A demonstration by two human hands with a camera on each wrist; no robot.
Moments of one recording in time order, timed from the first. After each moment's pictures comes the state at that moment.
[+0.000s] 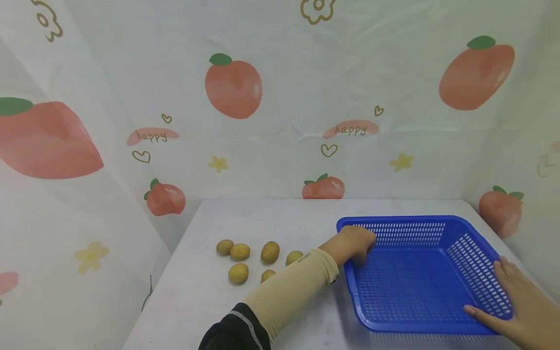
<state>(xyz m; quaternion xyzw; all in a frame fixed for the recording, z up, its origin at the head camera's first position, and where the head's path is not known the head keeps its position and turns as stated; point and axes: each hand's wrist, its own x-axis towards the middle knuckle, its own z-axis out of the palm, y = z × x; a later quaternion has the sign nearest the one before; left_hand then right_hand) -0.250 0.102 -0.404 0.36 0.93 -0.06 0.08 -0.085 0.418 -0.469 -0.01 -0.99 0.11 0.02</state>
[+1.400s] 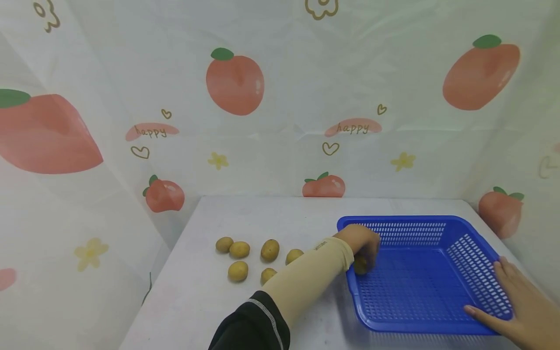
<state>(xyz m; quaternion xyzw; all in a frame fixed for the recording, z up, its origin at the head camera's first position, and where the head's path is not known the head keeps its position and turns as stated) -0.265 0.122 -0.385 0.31 0.90 -0.06 0.31 -0.086 0.420 -0.470 -0.01 -0.99 0.11 0.02</state>
